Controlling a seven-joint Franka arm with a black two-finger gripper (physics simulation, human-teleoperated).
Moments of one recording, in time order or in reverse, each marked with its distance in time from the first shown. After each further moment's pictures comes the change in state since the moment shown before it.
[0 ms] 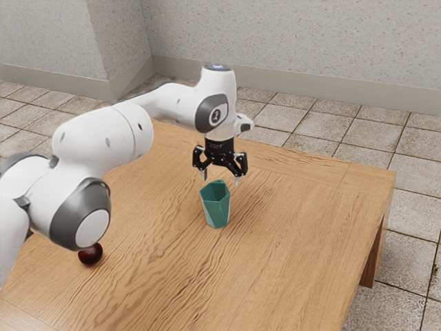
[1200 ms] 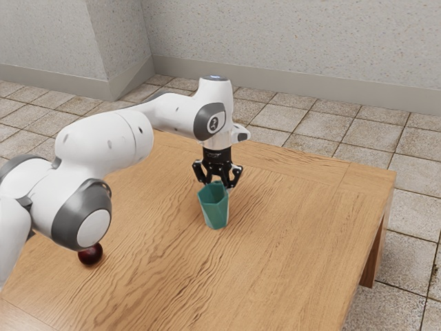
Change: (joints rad) arm 0.029 0.026 -0.026 -0.020 -0.022 -0.004 0.001
